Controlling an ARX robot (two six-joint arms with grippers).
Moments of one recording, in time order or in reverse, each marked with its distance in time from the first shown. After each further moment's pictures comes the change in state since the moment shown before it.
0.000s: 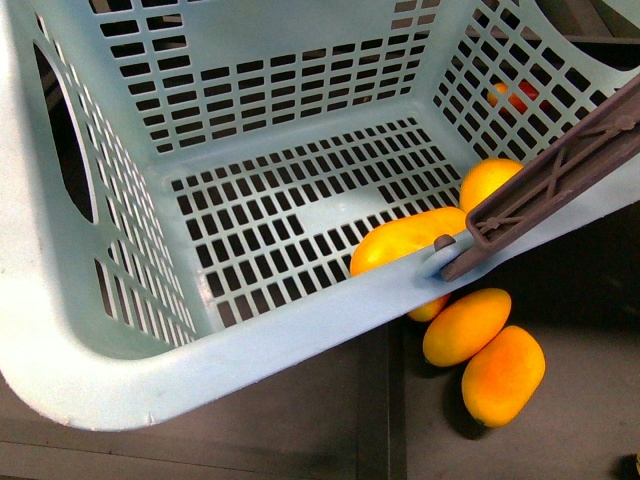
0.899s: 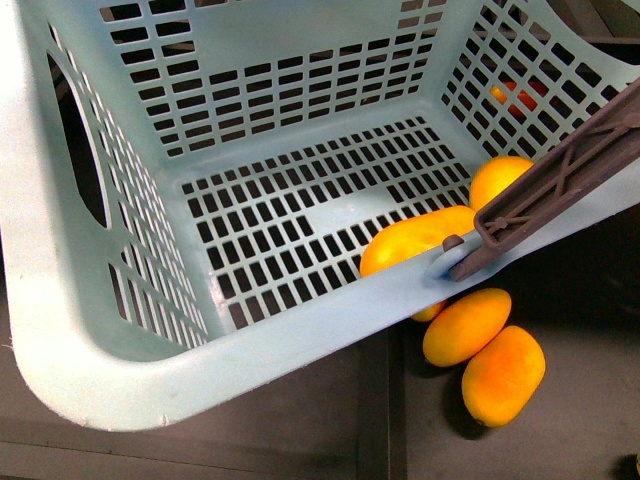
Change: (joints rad) left arm 0.000 0.000 0.000 0.000 0.002 -0.003; right arm 0.000 -0.322 0.000 -0.328 0.000 -0.002
